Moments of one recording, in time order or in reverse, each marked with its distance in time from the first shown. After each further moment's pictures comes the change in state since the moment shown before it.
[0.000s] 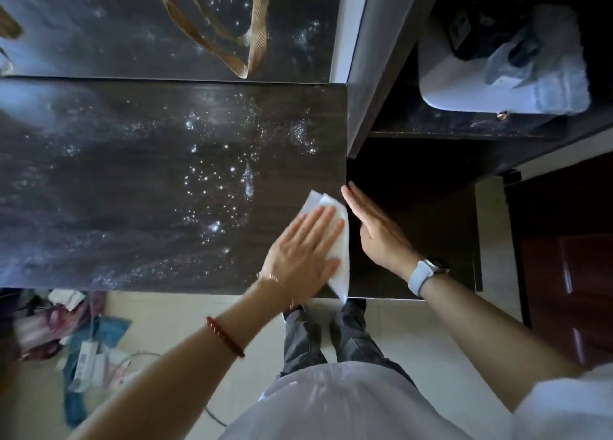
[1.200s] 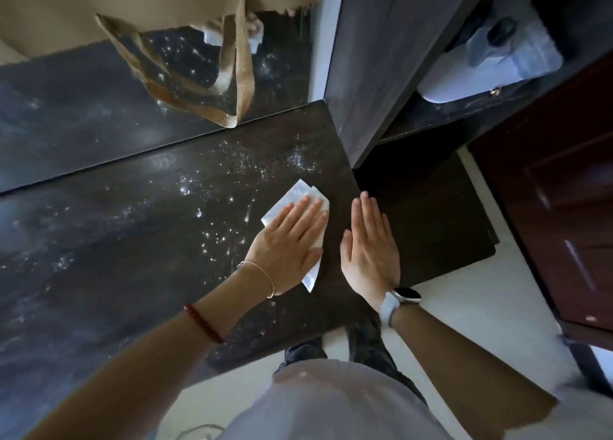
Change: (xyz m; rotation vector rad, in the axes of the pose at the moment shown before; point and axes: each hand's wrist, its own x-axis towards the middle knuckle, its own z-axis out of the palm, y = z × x) left_hand 0.031 -0.119 -0.029 0.202 -0.014 0.431; right_hand 0.022 -0.081 0.081 -0.480 0.517 0.496
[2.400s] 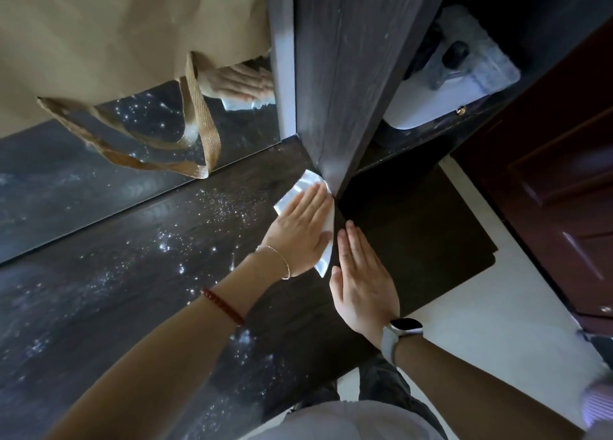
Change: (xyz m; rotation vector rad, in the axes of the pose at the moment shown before) left_hand 0.087 -0.021 -0.019 -0.148 -0.030 0.047; right_hand 0.003 0.000 0.003 0.031 0.007 -0.001
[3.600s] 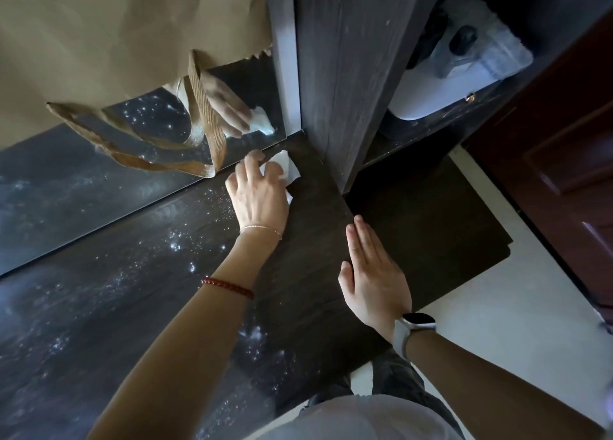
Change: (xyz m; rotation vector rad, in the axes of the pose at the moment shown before) left_hand 0.007 -0.032 -0.031 -0.219 0.459 -0.632; right_hand 0.000 0.001 0.000 0.042 0.024 0.014
